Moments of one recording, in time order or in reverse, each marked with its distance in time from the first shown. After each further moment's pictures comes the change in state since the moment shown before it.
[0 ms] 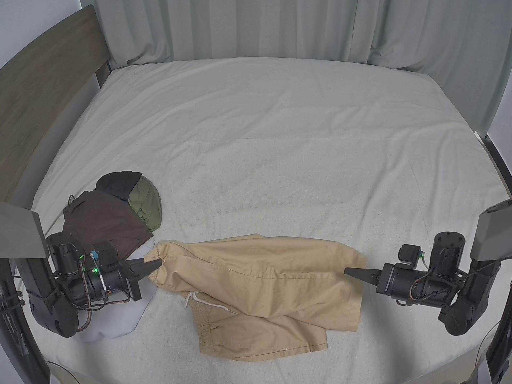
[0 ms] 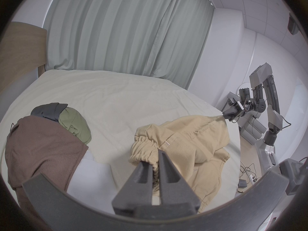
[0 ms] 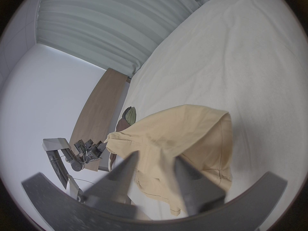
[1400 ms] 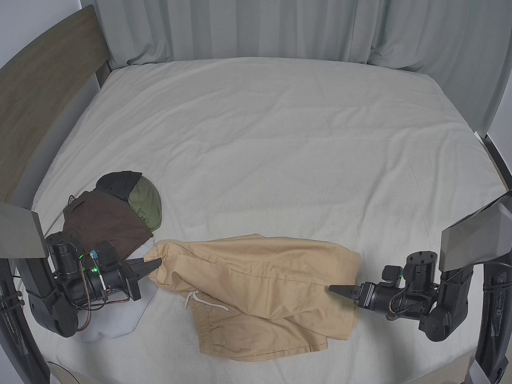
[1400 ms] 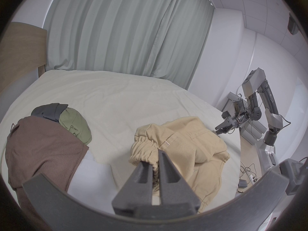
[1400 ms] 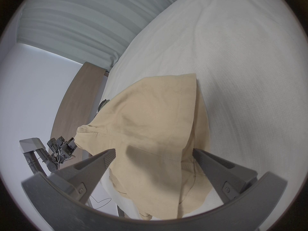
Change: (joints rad) left arm 0.002 -0.003 0.000 0.000 0.000 0.000; right arm 0.025 0.229 -0.050 0.001 -0.135 -0.005
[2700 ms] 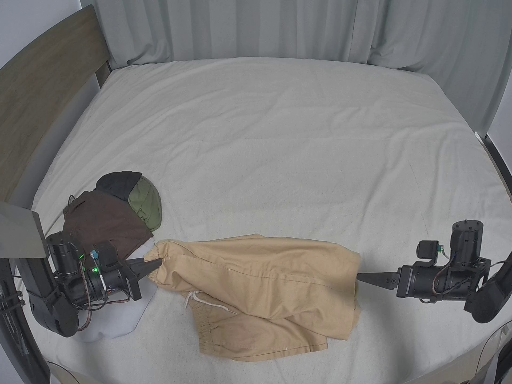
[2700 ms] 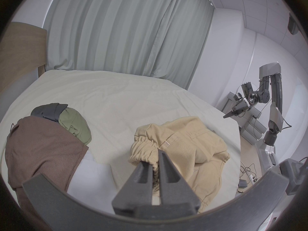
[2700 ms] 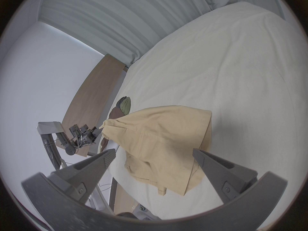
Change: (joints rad) left arm -0.002 0.003 -0.003 0.000 0.000 0.000; right arm -0.083 -0.531 0.015 0.504 0.148 -0.233
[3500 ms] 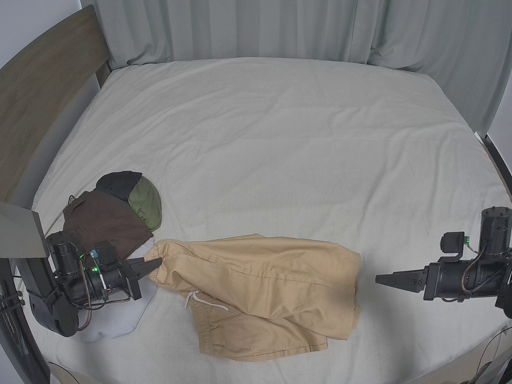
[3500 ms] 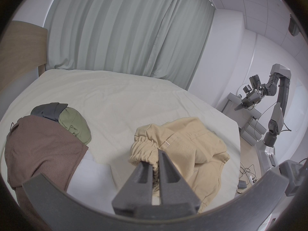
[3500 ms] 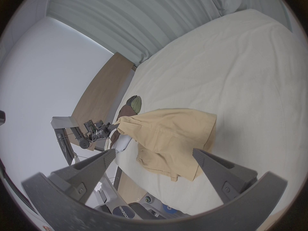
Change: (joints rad) left arm 0.000 0.000 -0.003 0.000 0.000 -0.010; right arm 0.016 -0.338 -0.064 0.403 0.029 -0.048
